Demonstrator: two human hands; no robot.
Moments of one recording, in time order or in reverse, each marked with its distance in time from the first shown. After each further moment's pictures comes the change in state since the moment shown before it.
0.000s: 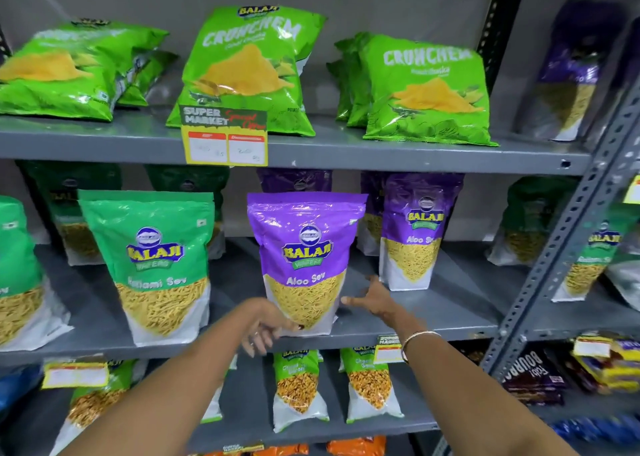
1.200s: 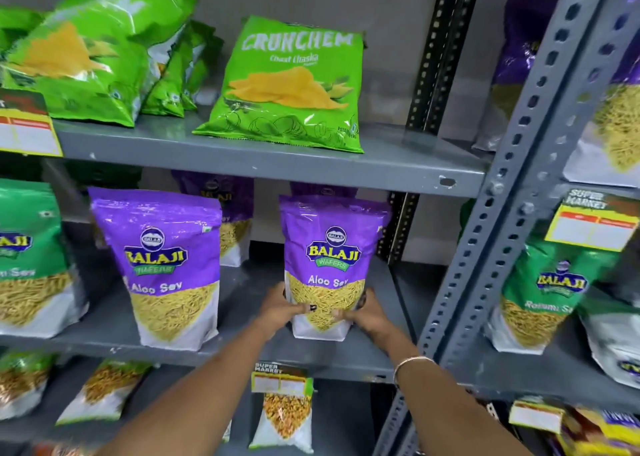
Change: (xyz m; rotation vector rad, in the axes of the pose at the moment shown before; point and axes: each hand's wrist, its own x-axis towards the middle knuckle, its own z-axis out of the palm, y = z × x) left_hand 0.085 0.230 0.134 -0.777 0.571 0.606; right_hand 0.082 0.120 -0.193 0.365 -0.158 -0.077
